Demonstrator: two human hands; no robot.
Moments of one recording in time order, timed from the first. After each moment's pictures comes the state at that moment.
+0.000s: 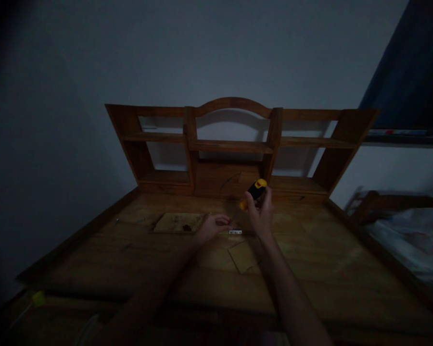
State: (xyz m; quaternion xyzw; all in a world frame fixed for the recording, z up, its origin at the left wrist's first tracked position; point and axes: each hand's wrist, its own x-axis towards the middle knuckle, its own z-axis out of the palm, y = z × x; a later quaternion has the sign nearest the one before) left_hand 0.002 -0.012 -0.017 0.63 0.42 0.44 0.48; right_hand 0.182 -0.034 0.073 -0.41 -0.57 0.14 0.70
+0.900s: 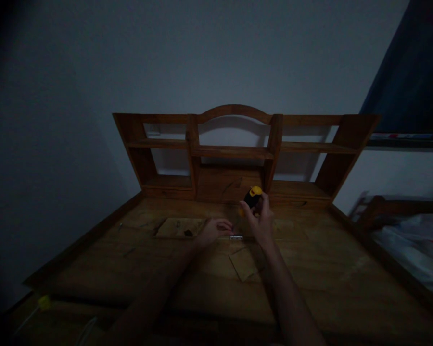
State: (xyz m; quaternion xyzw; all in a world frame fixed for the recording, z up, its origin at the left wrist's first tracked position) left_hand -0.004 -0.013 -0.009 0.66 0.40 0.41 0.50; right_hand 0.184 -0.040 0.075 -0.42 -0.61 0.08 0.67
